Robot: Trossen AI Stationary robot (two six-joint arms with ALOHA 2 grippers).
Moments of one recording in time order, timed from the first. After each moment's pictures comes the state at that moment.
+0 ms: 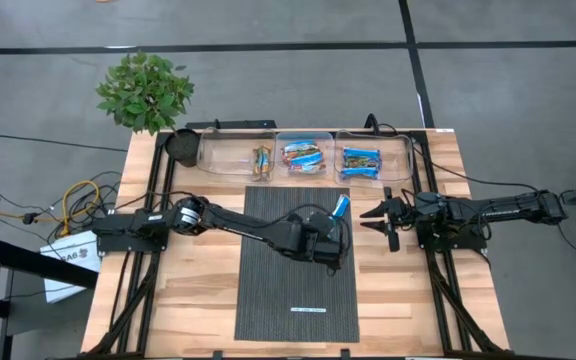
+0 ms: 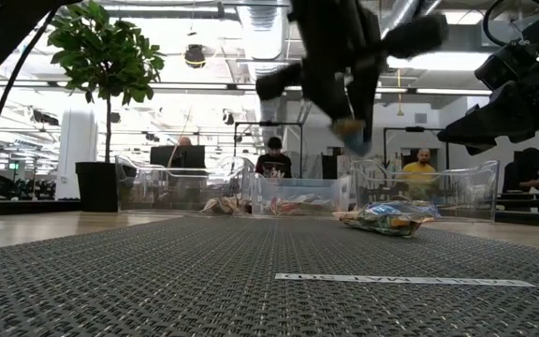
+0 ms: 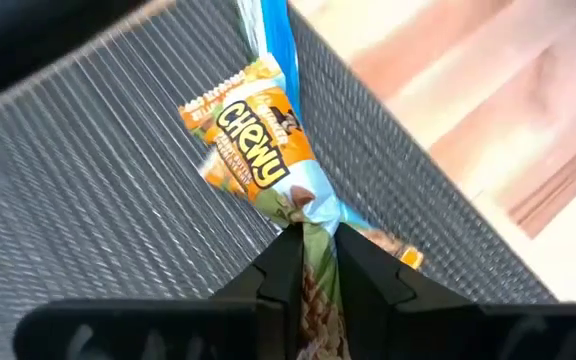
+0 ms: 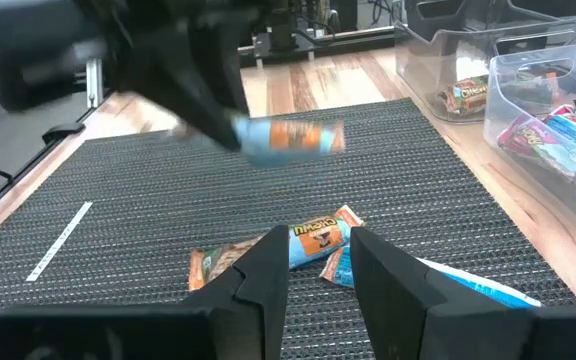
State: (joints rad) left arm -0.23 2.36 2.18 -1.00 -0.50 -1.04; right arm 0.02 0.30 0.01 0.01 0.00 0.10
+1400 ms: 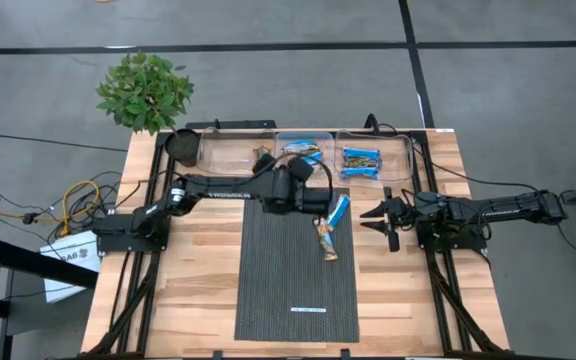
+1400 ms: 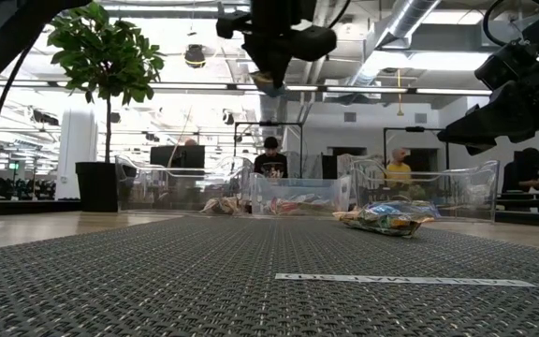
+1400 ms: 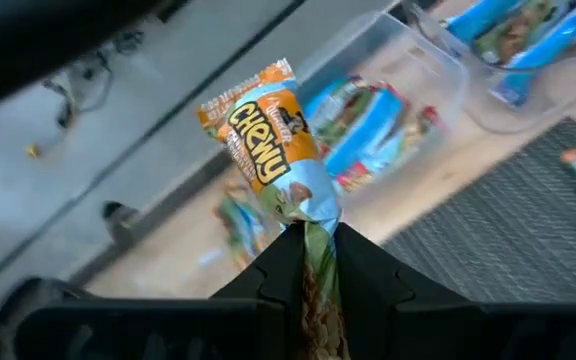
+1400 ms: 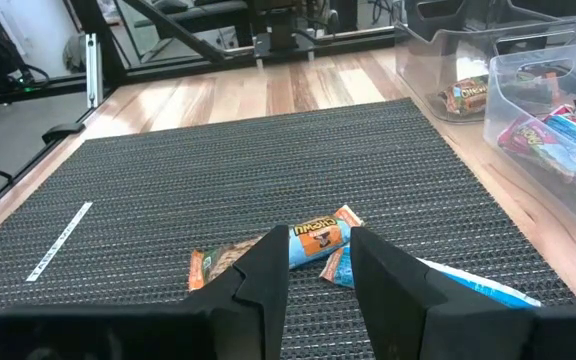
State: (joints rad) left arm -0.05 2.24 2.35 -1.57 -0.86 -0.89; right arm 0.02 0.30 0.01 0.01 0.00 0.10
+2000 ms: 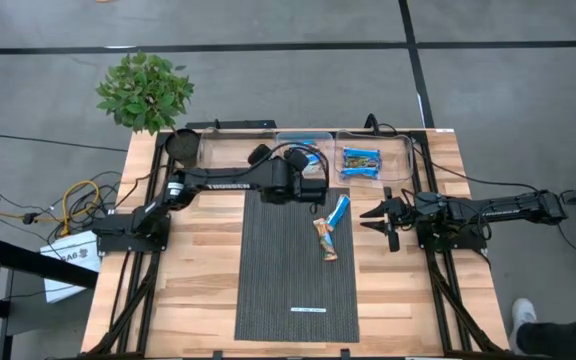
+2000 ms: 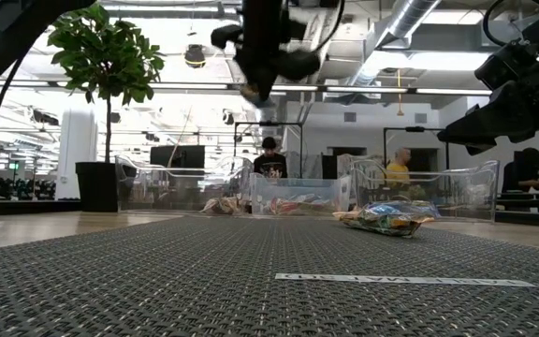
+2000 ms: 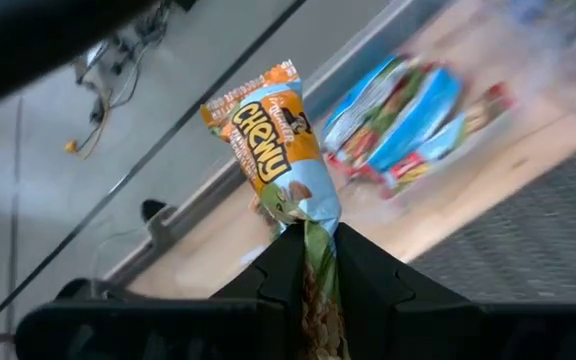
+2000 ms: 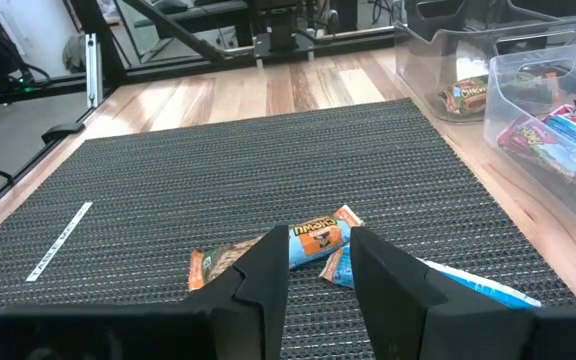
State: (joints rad) left arm 0.02 2.21 2.27 -1.57 -0.87 -0.82; right arm 0.02 0.30 0.01 0.01 0.00 0.10
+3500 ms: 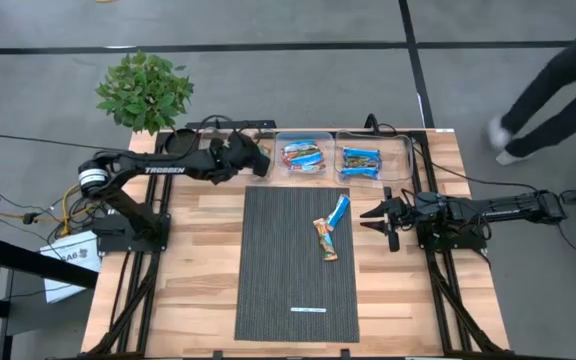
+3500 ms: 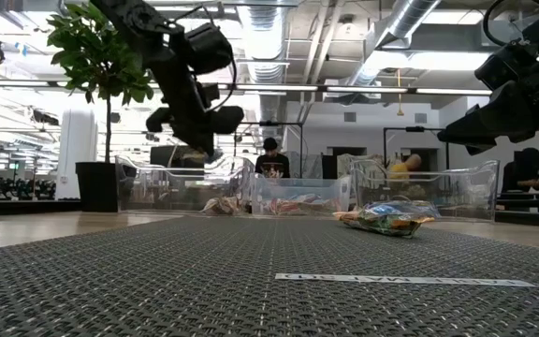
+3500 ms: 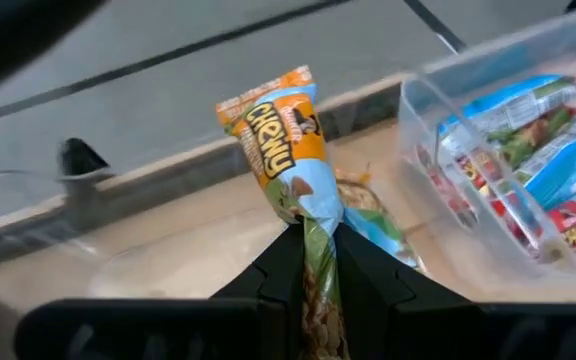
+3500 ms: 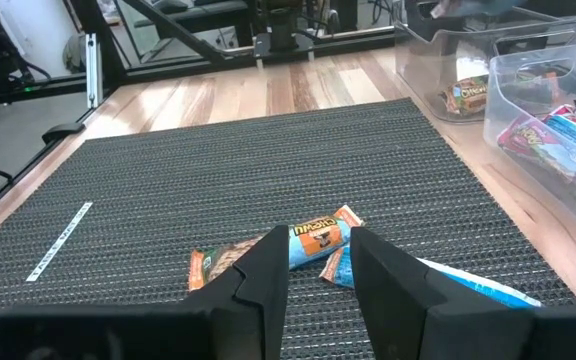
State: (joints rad) left arm 0.39 1.55 0.97 -0.27 -0.63 -0.55; right arm 0.02 0.30 0.01 0.01 0.00 0.10
